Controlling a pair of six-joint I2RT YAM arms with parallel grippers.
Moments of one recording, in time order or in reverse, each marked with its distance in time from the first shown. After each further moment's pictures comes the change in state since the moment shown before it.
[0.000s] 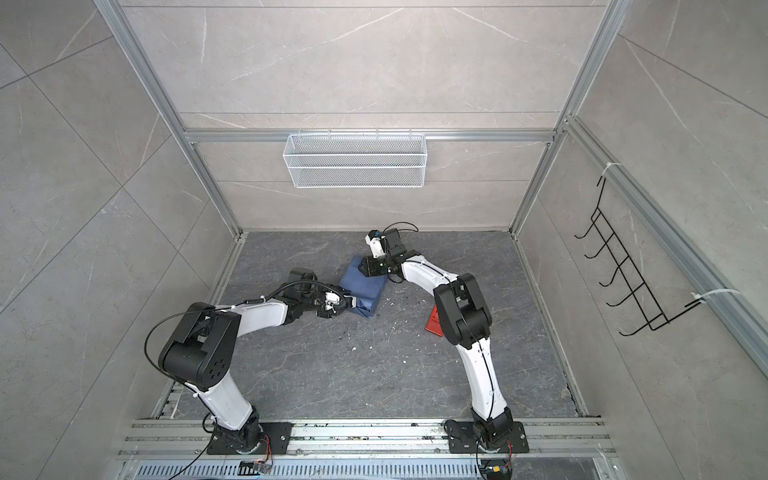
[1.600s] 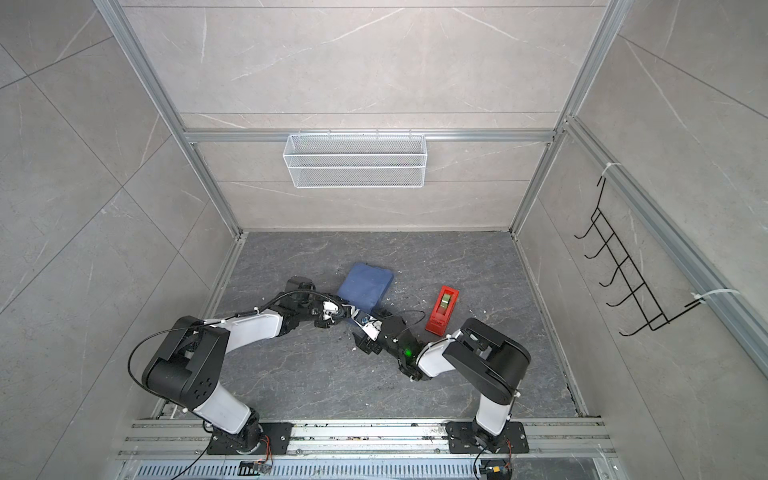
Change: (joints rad) left arm -0.040 -0.118 -0.110 -0.026 -0.039 -0.047; right arm 0.392 -0.472 -1.227 1.202 0.483 -0.570
